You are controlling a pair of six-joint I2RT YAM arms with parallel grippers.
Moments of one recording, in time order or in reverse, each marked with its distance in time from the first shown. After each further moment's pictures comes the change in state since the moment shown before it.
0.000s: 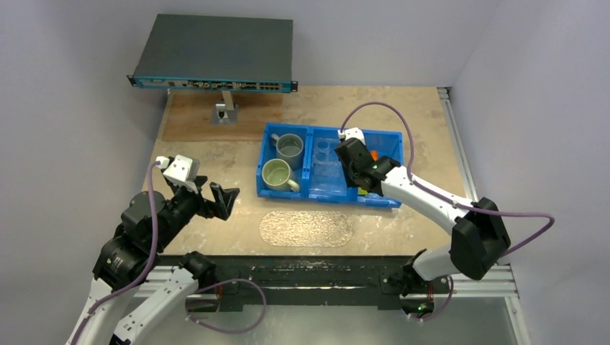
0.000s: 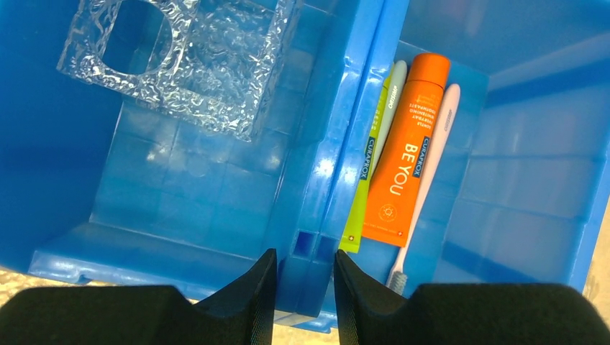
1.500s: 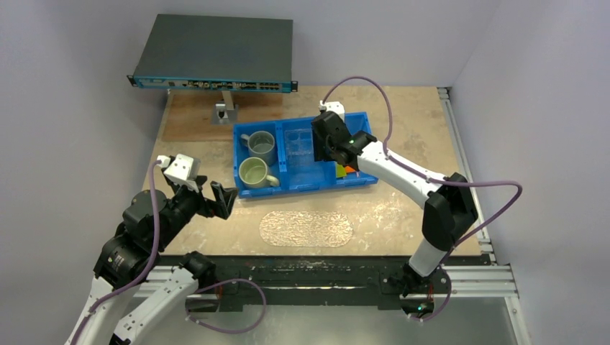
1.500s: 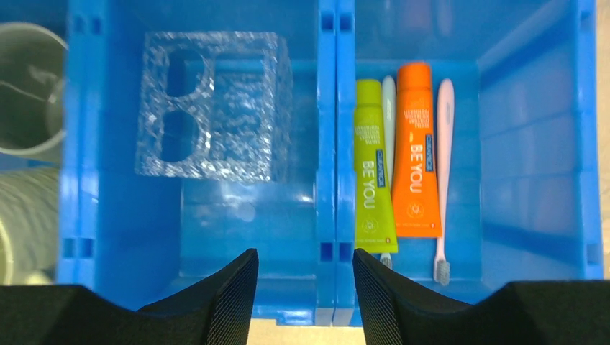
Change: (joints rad) left arm 0.000 0.009 0.000 -0.002 -0.011 0.000; right arm 0.026 0.283 0.367 0.034 -0.022 0.156
